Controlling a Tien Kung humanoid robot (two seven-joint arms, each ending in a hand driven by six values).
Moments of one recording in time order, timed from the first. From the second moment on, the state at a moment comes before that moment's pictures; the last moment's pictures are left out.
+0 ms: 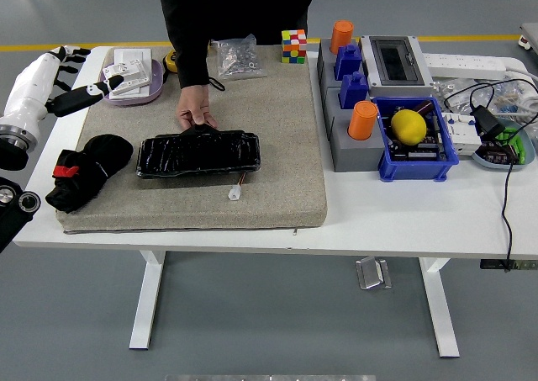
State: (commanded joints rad) left arm -0.43 0.51 -1.12 -1.35 1.65 0.34 0.21; right arm 0.07 -0.35 0.61 0.18 -0.75 0.07 -0.20
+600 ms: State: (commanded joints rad) left arm -0.37 0.50 -1.18 -1.41 1.20 0.45 -0.02; right arm 0.06 -0.34 0.60 0.18 -0.75 0.07 -0.20
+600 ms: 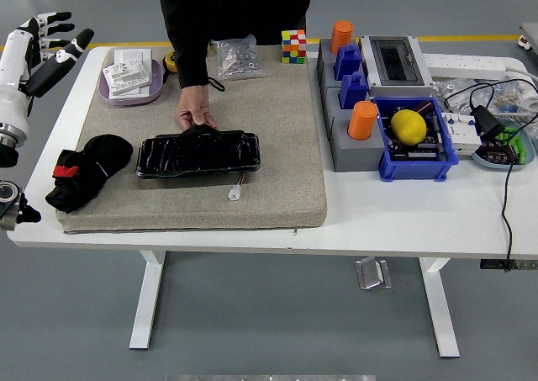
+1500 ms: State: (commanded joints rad) left arm -0.25 0.43 -1.19 -1.43 0.67 0.34 -0.25; right arm 0.07 -0.34 0.59 0.18 -0.77 0.07 -0.20
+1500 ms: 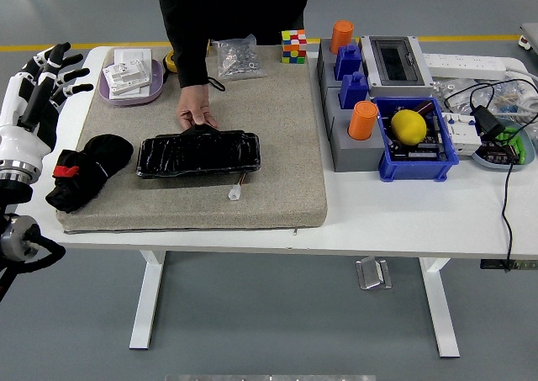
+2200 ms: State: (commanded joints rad) left arm -0.26 0.44 -1.18 -1.43 0.66 0.34 -0.25; right arm 0.07 -0.33 0.59 0.18 -0.75 0.07 -0.19
